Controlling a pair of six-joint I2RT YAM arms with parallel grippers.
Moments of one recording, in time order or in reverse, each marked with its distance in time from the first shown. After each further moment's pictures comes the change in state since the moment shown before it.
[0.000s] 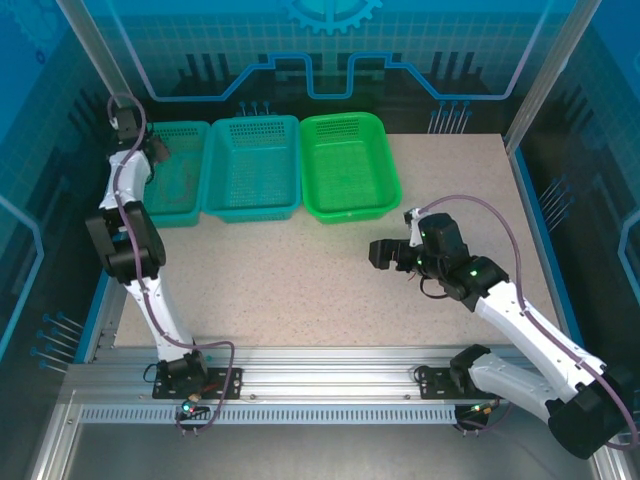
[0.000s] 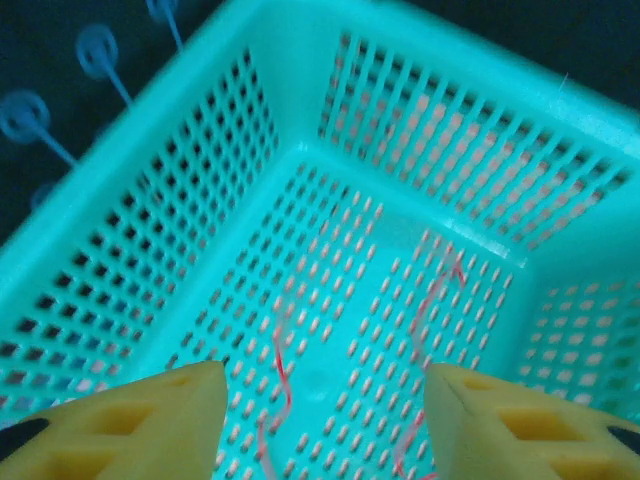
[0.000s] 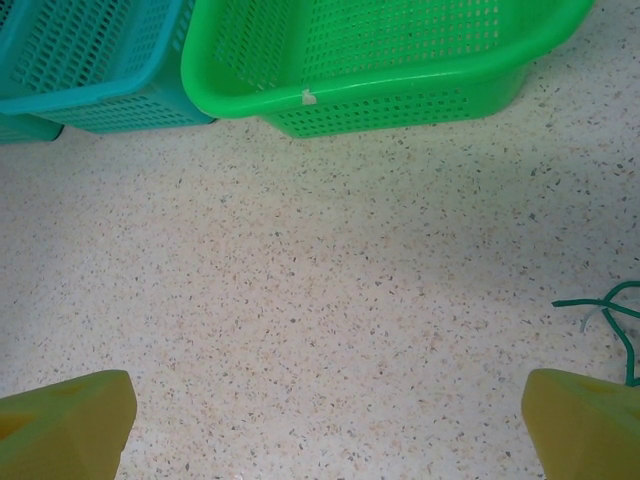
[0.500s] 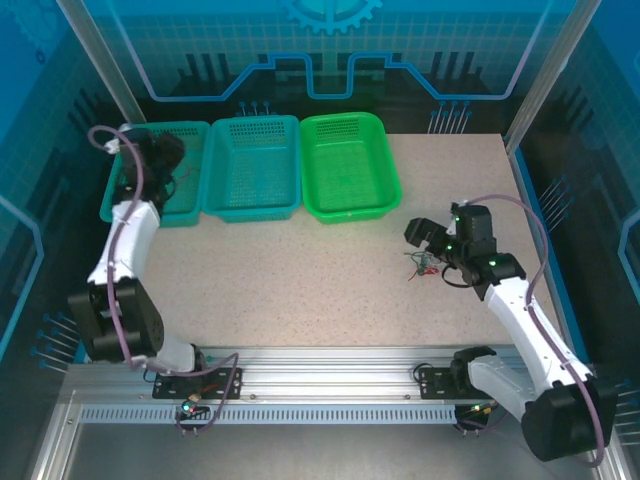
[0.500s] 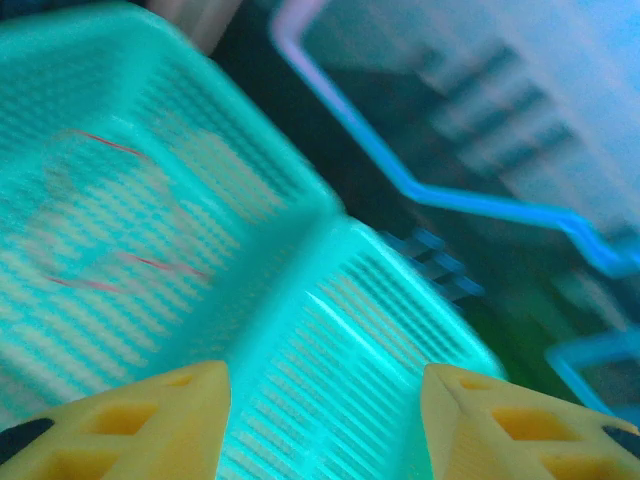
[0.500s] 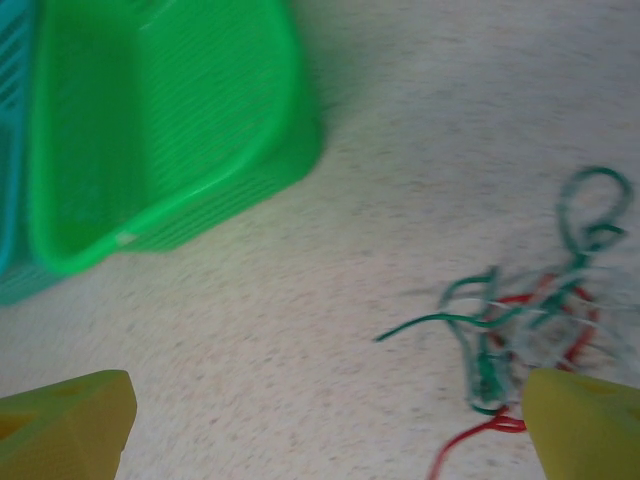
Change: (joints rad) left arm -0.172 -0.674 -0.659 0.393 0.148 -0.495; right arm -0.381 0.025 -0.044 0.008 -0.052 0.134
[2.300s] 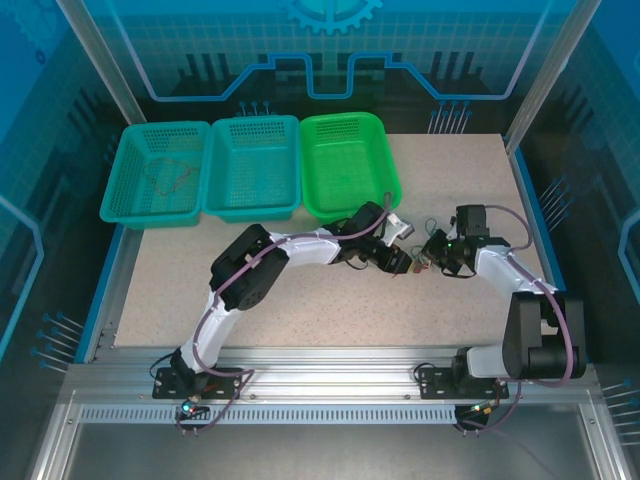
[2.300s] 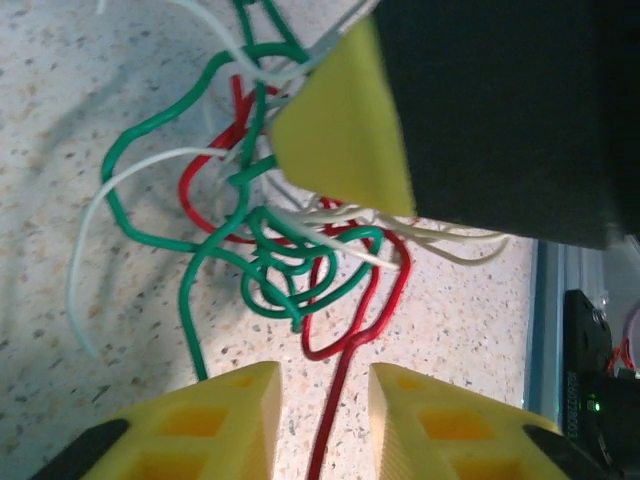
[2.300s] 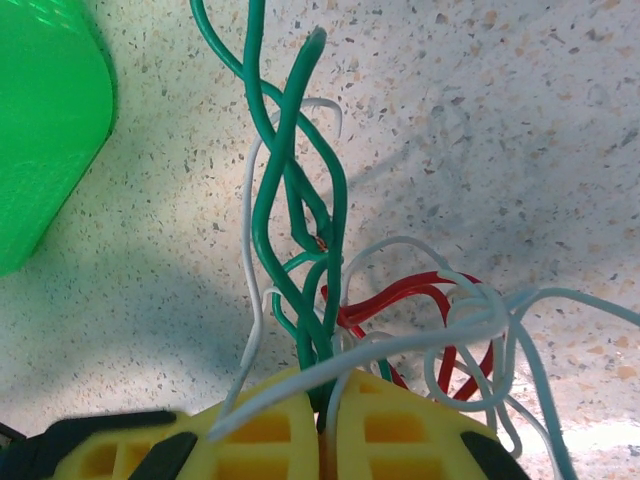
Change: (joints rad) left arm -0.988 0.780 0.298 0.162 0.649 0.423; right arm -0.145 0.385 -0.021 0.109 -0.193 0.051
